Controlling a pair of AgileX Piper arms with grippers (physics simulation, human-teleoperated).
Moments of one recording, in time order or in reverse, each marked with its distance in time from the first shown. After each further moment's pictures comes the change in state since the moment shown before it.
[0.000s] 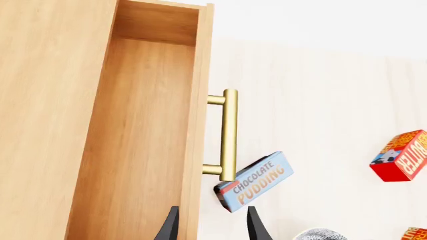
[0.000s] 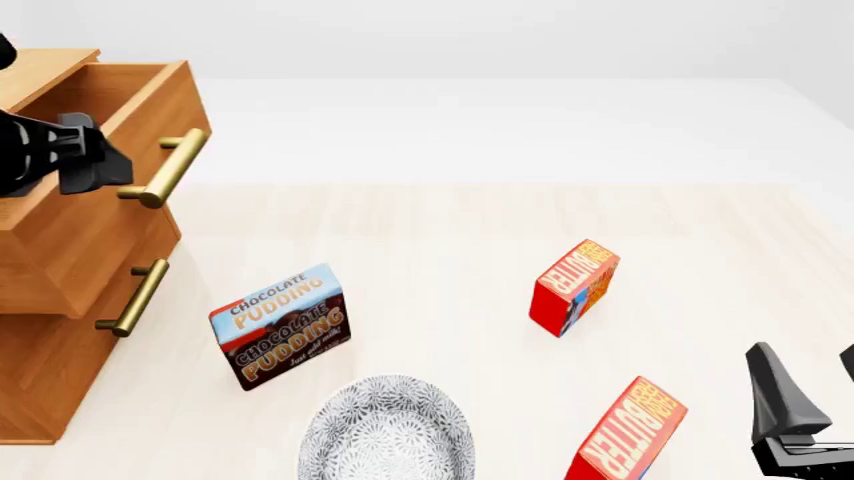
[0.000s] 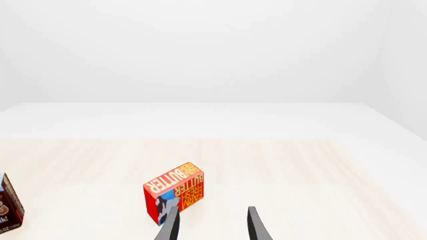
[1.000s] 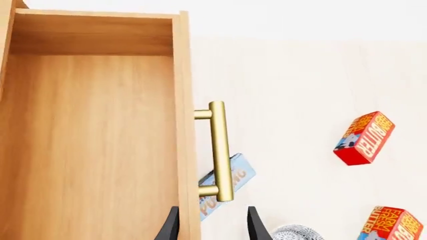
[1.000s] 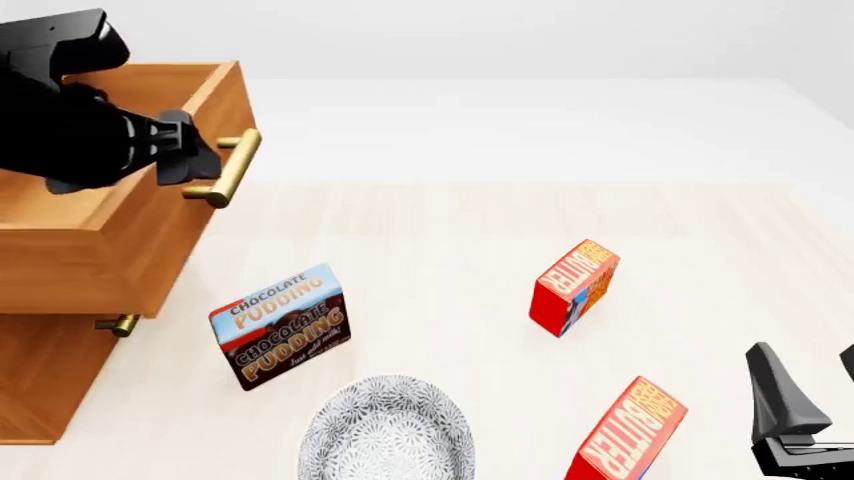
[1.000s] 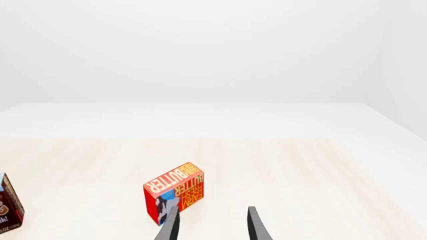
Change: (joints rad) left arm -0.190 0.115 -0.039 -0.063 -0.070; right arm 0.000 0.000 0.000 0.000 0.000
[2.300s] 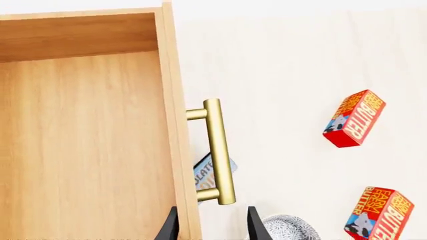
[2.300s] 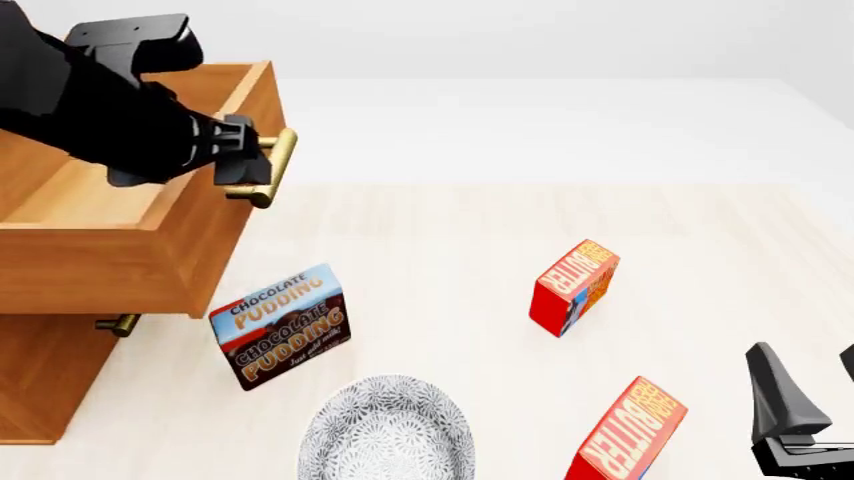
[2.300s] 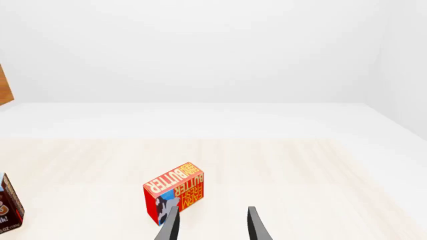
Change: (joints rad) left arm -0.143 0.109 -0.102 0.077 -0.068; right arm 0.000 0.000 0.000 0.000 0.000
